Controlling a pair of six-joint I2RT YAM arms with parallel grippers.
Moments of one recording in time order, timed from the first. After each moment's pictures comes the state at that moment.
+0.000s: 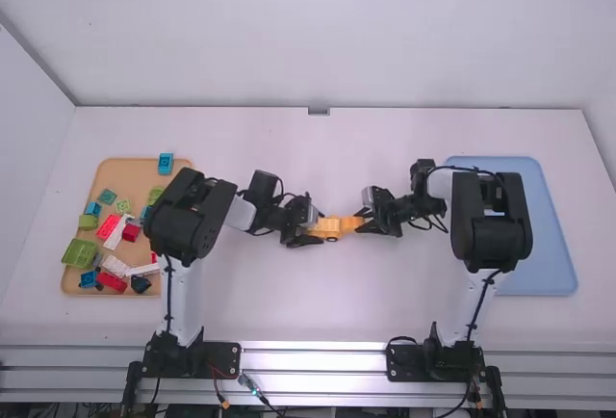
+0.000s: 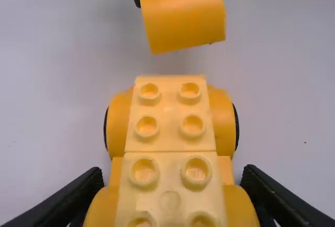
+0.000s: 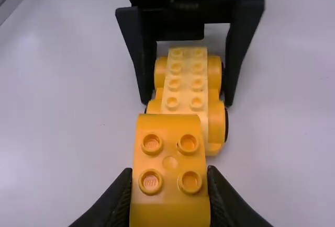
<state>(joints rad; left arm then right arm) -0.29 2.15 0.88 0.30 1.02 0.97 0.03 2.07 1.10 -0.79 -1.05 -1.71</state>
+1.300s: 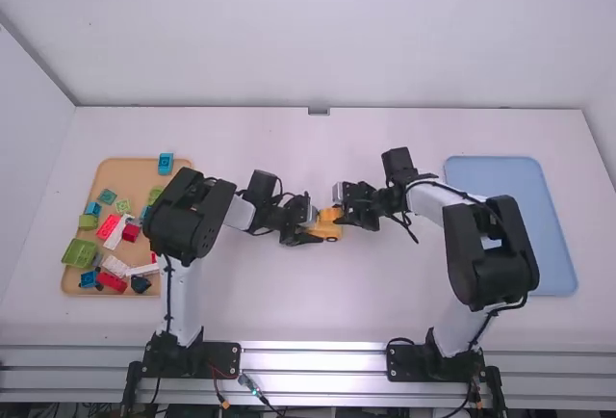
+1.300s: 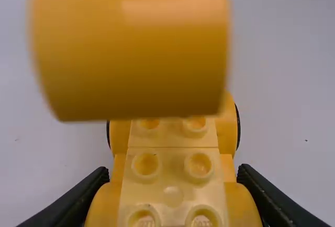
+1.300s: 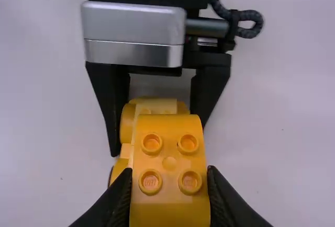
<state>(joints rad) -0.29 2.15 0.88 0.30 1.02 0.96 0.24 1.84 0.96 -0.38 -0.90 -1.28</state>
